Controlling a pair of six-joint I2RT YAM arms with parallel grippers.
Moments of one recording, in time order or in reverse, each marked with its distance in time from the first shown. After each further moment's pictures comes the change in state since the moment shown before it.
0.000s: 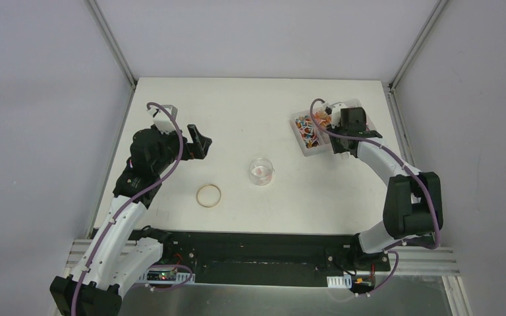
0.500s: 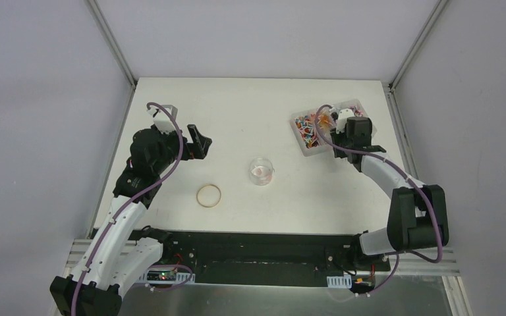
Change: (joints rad) left arm 0.000 0.000 0.000 0.000 0.000 0.000; right arm -0.033 -0.099 -0.182 0.214 -0.051 0.050
